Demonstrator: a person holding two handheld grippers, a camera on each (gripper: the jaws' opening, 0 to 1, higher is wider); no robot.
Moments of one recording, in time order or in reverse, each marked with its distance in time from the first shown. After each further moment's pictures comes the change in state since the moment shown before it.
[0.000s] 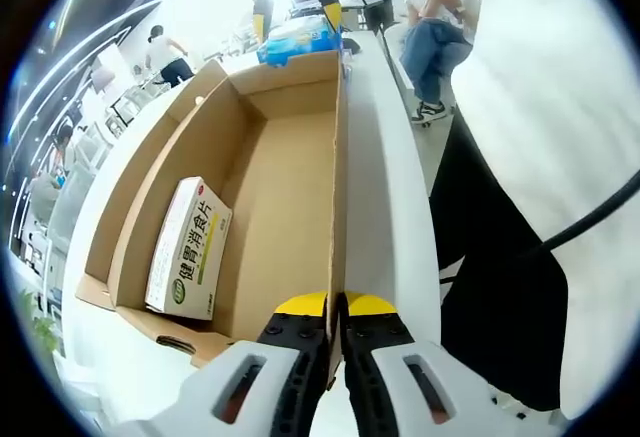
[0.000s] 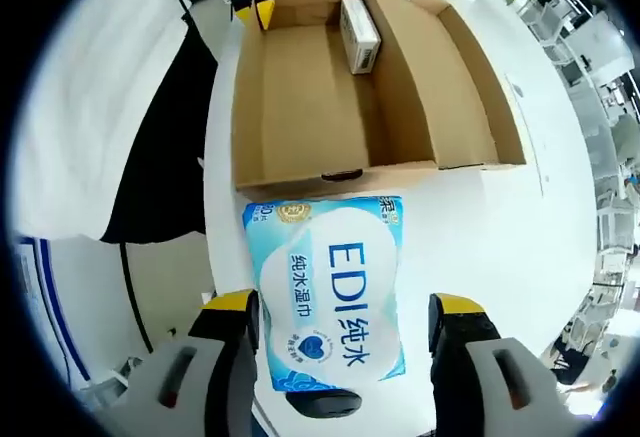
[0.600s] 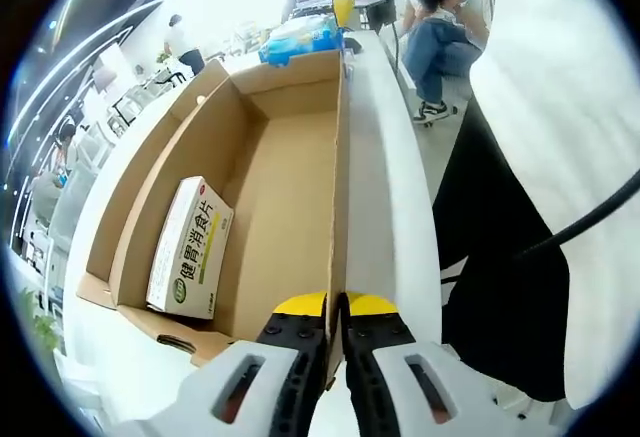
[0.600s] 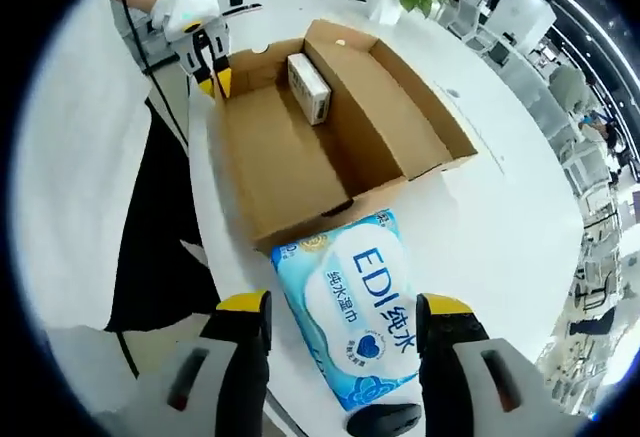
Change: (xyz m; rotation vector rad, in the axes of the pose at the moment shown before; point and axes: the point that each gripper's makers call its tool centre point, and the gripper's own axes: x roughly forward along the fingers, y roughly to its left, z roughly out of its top) left arm 0.000 0.001 0.000 -0.004 0.000 0.016; right arm -0.023 0.017 0.020 0.346 -0.264 -0.153
